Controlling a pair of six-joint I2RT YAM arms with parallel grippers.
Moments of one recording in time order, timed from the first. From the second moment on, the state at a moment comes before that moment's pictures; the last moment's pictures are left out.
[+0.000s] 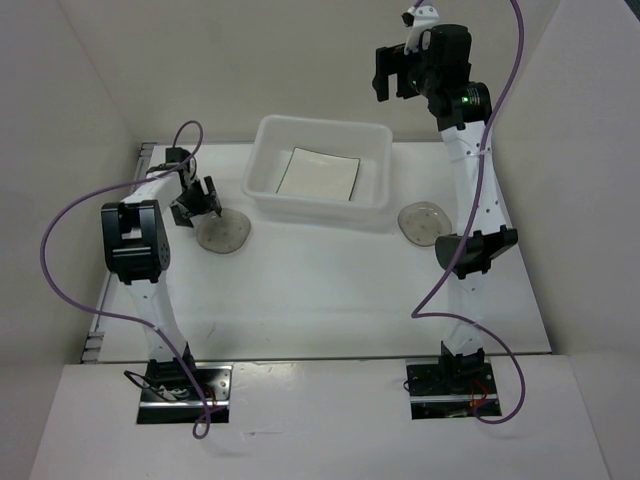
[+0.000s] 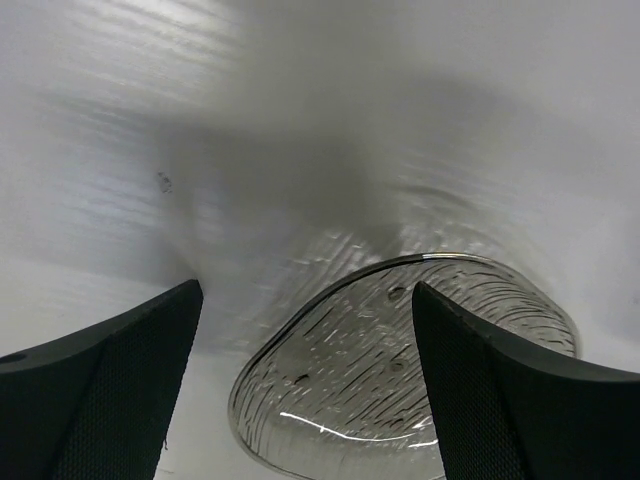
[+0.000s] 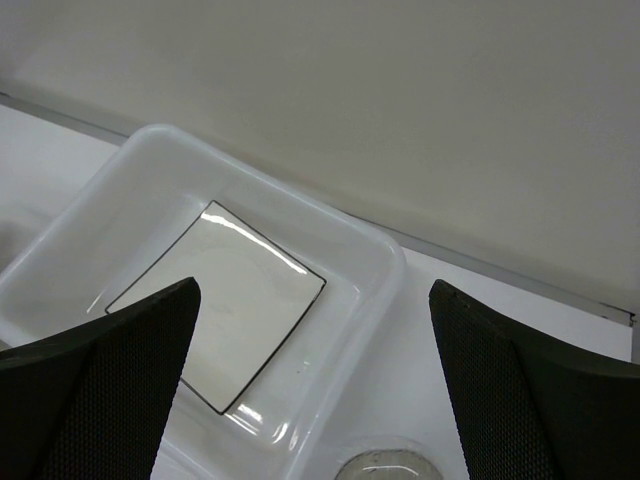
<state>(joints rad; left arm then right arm) 0.13 2.11 1.59 -0.66 0.04 -0.29 0.22 2.16 2.80 -0.89 -0.12 -0.08</state>
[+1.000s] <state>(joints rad) 0.12 1.98 1.46 -0.64 0.13 -0.36 0.22 2.13 2.79 -0.89 -0.09 -0.09</state>
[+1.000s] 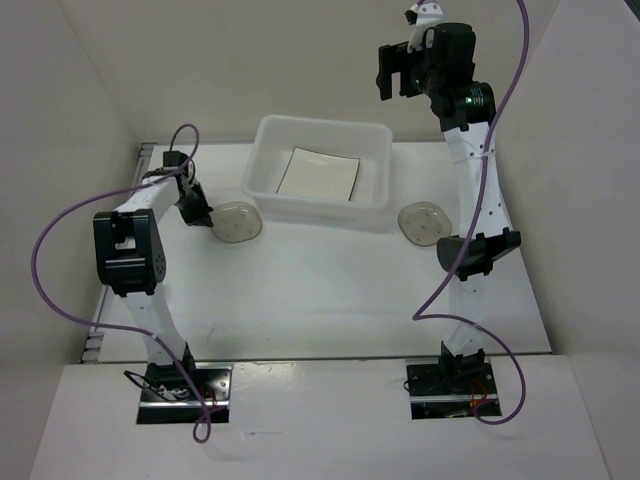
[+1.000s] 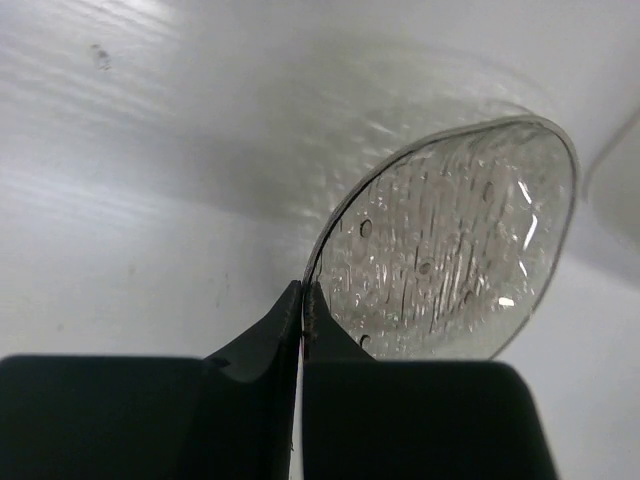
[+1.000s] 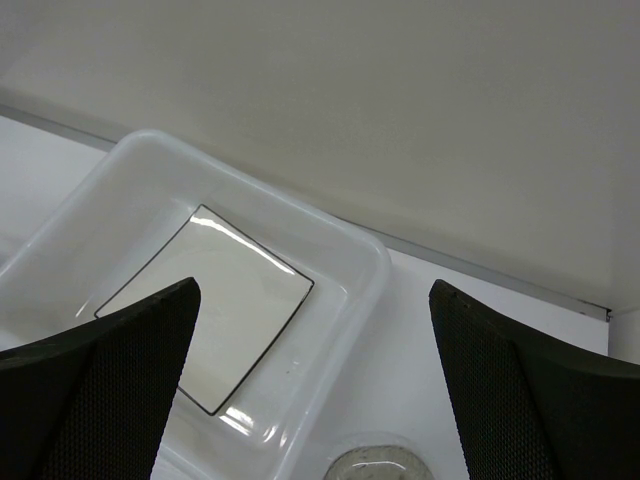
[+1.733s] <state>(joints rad) 0.20 1.77 1.64 -0.85 0.03 -0.49 0.22 2.08 2.79 -0.89 -0.09 -0.09</state>
